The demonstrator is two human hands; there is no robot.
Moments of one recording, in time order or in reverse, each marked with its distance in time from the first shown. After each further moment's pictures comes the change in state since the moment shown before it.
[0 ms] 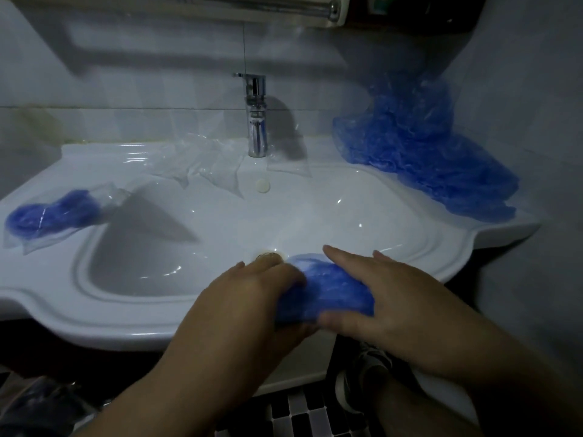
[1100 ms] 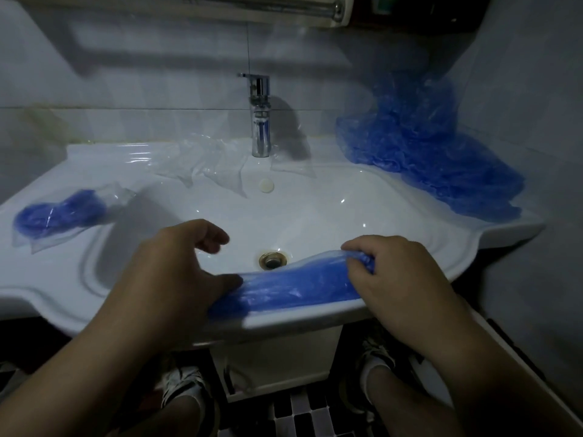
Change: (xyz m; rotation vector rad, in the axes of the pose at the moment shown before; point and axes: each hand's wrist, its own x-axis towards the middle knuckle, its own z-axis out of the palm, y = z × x) left_hand 0.007 -0.040 -0.040 -0.090 0.071 -0.506; right_hand 0.021 -0.006 0.011 0.128 0.426 0.167
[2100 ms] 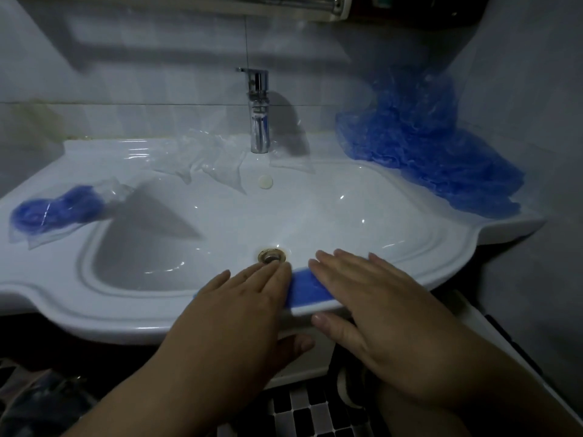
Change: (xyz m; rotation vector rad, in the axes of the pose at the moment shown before) left_hand -0.031 0.016 0.040 0.449 -0.251 0.493; right_hand -0.026 -0.011 -0.009 -0.328 -0.451 -0.276
